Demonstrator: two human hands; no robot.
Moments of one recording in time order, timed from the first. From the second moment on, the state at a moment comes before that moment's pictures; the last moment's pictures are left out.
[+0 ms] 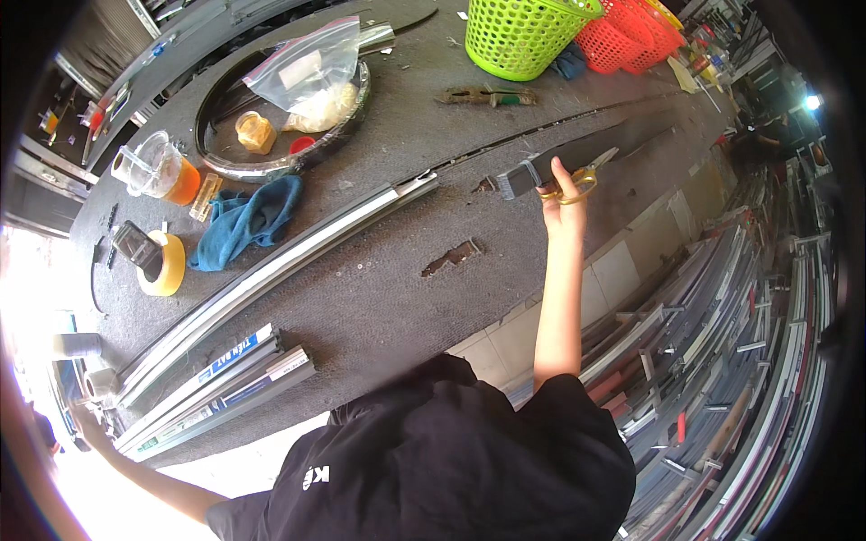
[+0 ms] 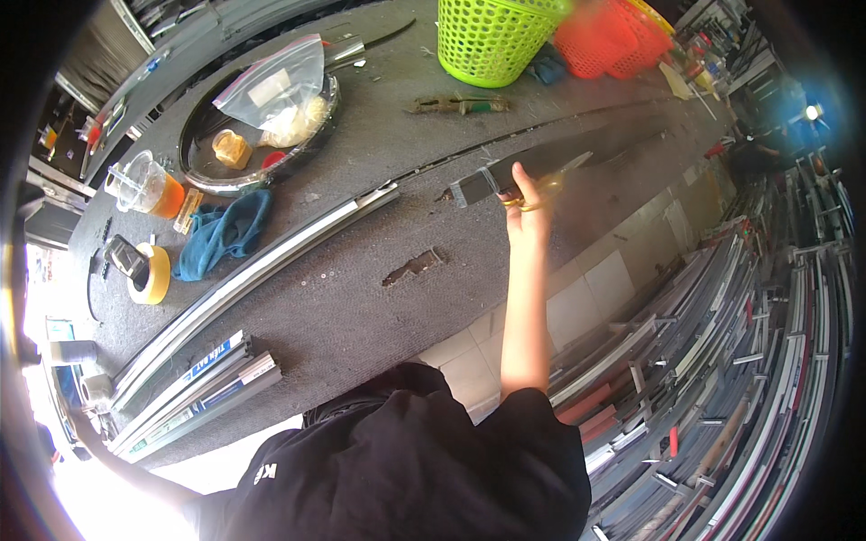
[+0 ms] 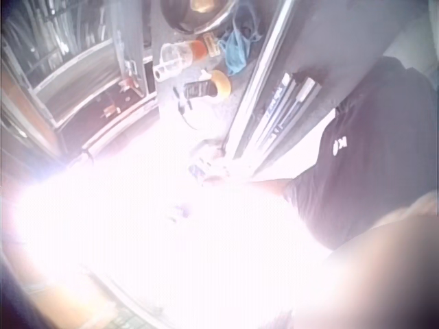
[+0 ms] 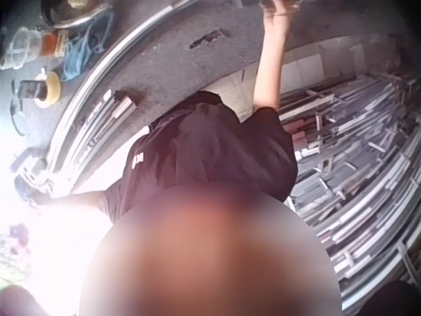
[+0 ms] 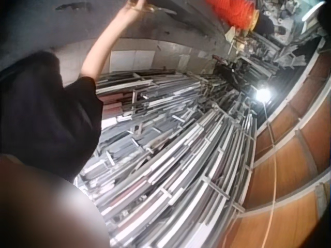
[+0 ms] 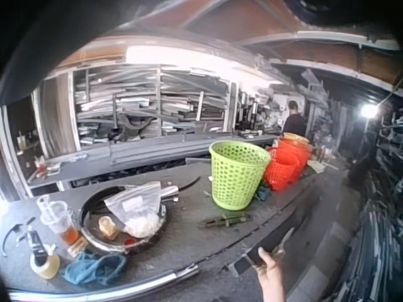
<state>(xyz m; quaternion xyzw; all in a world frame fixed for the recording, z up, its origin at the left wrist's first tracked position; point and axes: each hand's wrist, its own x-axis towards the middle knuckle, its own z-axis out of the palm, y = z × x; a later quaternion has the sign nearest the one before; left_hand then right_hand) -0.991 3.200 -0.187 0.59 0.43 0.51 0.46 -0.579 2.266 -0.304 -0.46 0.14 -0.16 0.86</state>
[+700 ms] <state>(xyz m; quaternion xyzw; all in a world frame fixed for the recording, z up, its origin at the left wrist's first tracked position) -0.634 2.520 -0.227 0.84 -0.26 -0.17 0.44 -0.600 2.260 -0.310 -0.50 0.20 -0.13 0.83</state>
